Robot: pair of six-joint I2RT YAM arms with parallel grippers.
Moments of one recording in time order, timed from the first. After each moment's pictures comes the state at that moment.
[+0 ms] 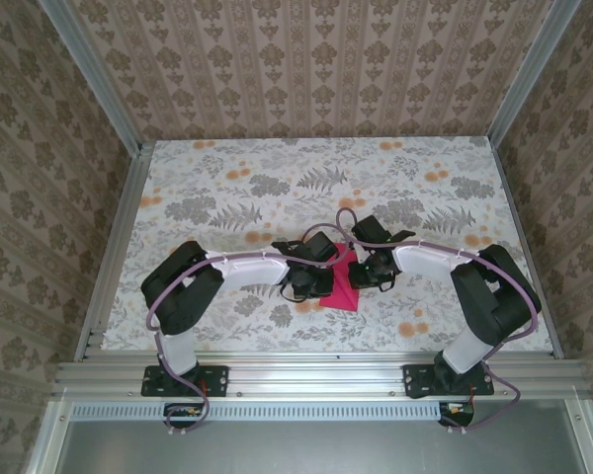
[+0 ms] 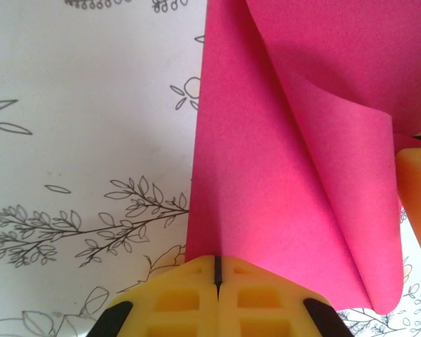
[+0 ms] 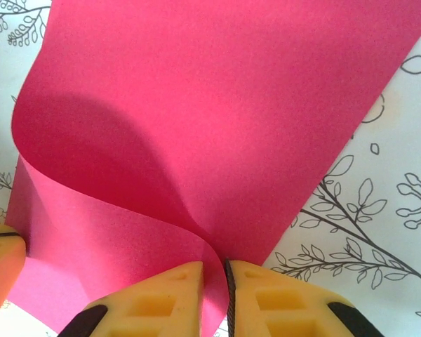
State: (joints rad) left arm -0.99 1.84 1.10 -0.44 0.16 -0.90; right arm 0.50 1.62 0.85 -0.54 -0.17 0.32
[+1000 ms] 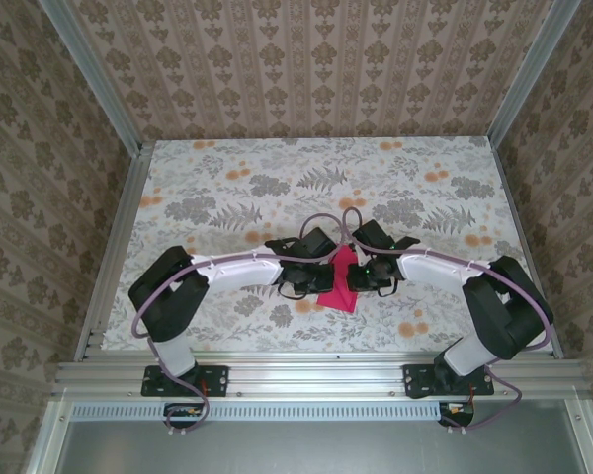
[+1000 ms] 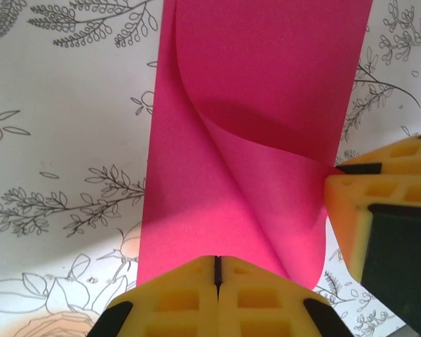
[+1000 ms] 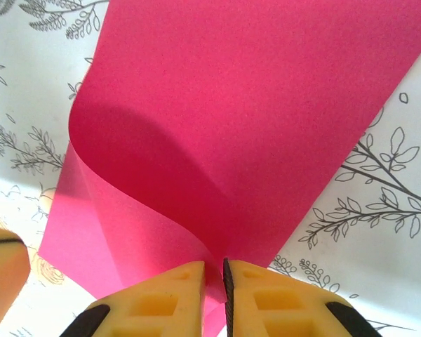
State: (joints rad) left arm -1.00 1.76 1.09 -0.43 0.16 -0.91; right arm 0.54 1.53 0.80 -0.51 -0.18 0.42
